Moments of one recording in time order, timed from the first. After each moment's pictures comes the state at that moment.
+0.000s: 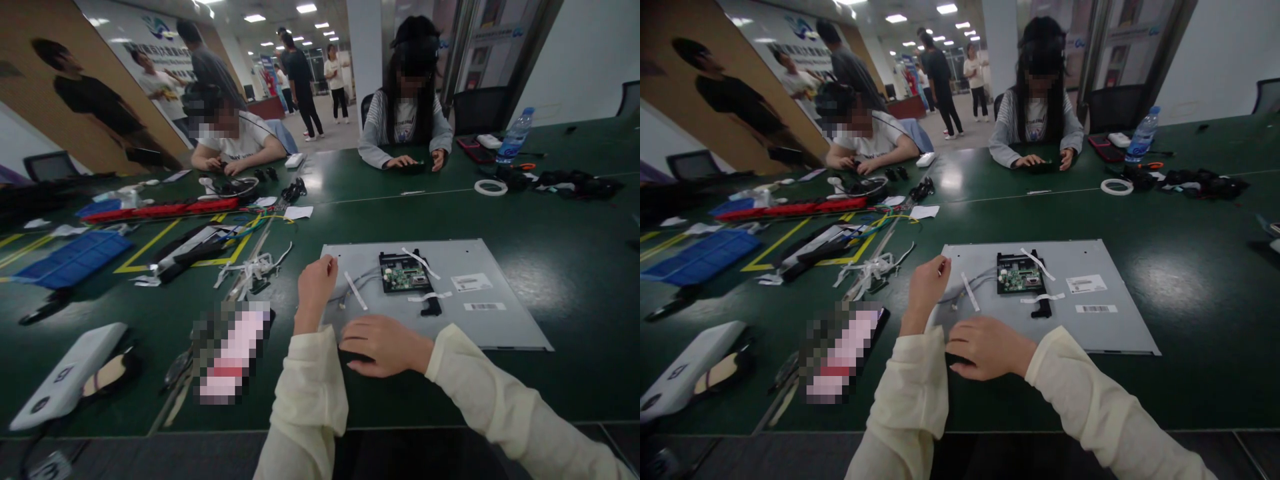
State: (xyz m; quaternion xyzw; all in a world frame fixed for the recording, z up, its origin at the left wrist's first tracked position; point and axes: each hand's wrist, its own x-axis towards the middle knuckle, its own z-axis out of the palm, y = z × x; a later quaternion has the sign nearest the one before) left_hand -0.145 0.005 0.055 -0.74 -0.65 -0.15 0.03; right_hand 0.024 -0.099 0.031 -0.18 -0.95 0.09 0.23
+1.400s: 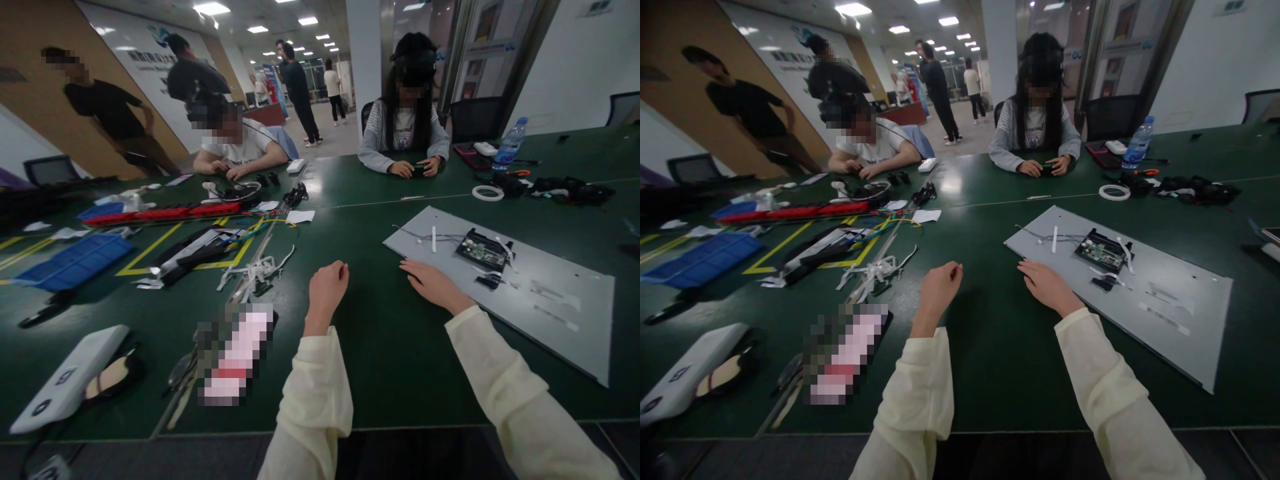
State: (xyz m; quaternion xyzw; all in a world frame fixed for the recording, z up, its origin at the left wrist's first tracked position) left_hand -0.129 -0.008 0.066 -0.76 -0.63 -0.12 0.00; right_hand 0.141 -0.022 -0.009 -0.52 -0.81 0.13 0.23
